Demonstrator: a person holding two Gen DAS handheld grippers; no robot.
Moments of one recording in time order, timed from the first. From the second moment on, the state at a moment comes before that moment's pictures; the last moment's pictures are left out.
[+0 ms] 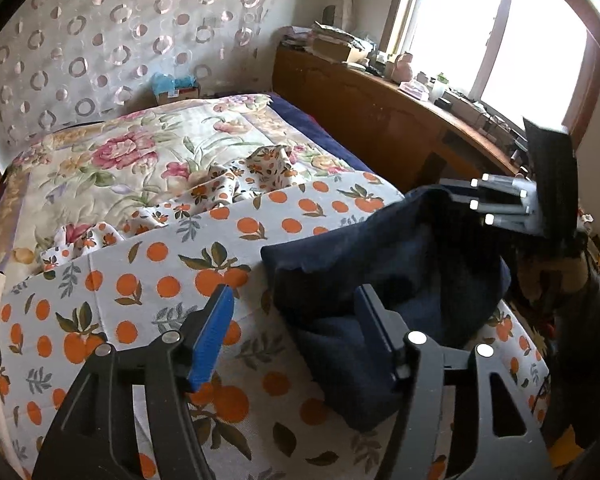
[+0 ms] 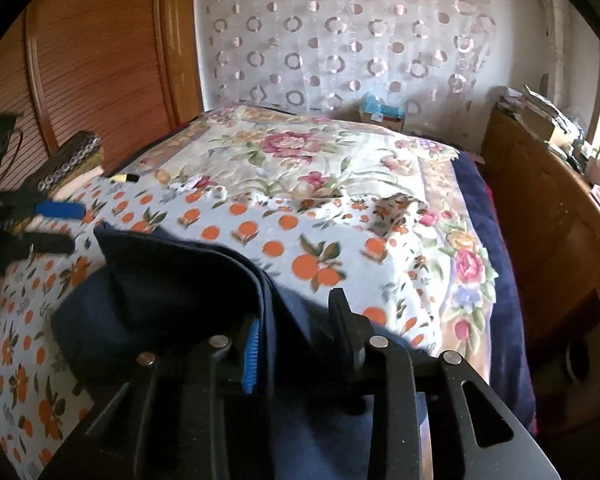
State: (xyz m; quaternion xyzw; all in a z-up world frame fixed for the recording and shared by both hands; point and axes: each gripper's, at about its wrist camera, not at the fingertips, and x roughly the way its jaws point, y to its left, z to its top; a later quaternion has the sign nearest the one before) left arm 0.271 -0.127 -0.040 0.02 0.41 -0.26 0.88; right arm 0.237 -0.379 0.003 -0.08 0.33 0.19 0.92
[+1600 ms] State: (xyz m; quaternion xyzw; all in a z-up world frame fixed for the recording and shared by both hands) left arm 0.331 -0.148 -0.087 0.03 0.46 -0.26 0.85; right arm 0.192 -0.452 0.043 -0.01 0.35 0.07 0.93
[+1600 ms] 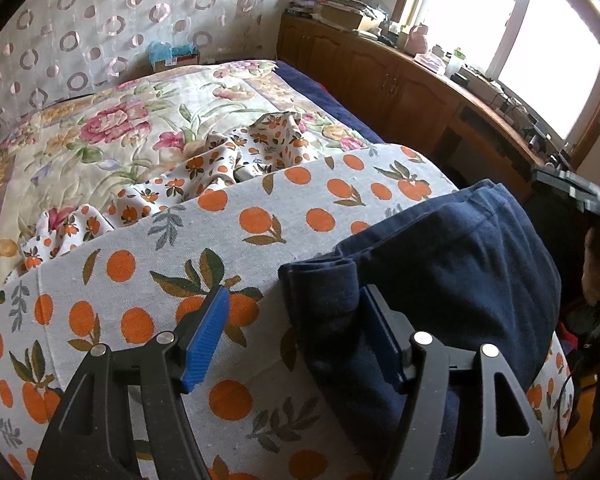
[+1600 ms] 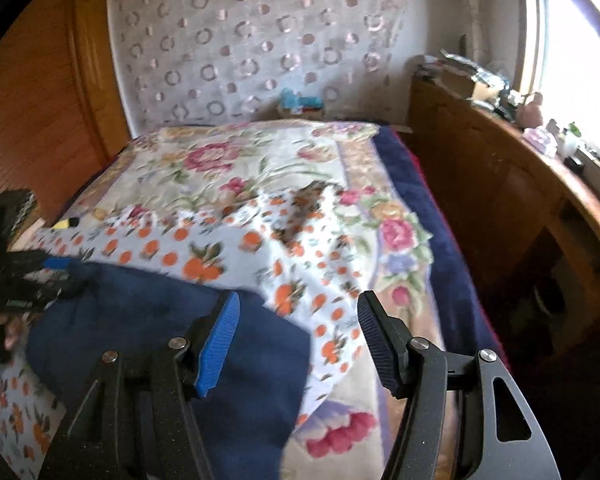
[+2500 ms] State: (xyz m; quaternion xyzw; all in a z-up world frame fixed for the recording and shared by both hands) left arm 0.335 -0.168 -0.083 0.02 0.45 -0.30 0.84; right arm 0.224 -0.473 -0.024 0.10 0.41 0.15 0.89
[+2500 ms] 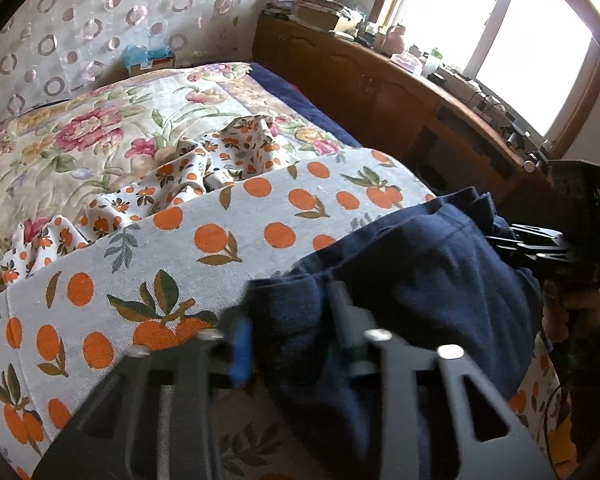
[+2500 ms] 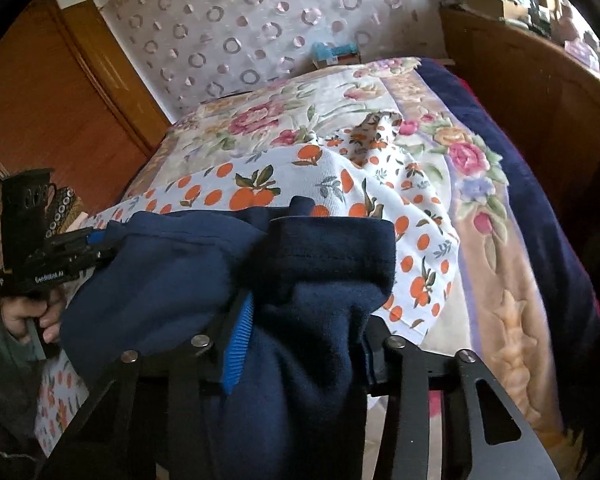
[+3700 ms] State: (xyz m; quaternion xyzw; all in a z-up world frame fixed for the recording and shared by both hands) left arm 0.168 0.066 0.074 -0.03 0.22 -0.13 0.97; right arm 0.204 -0.243 0.085 -0.10 0.19 0.32 0.92
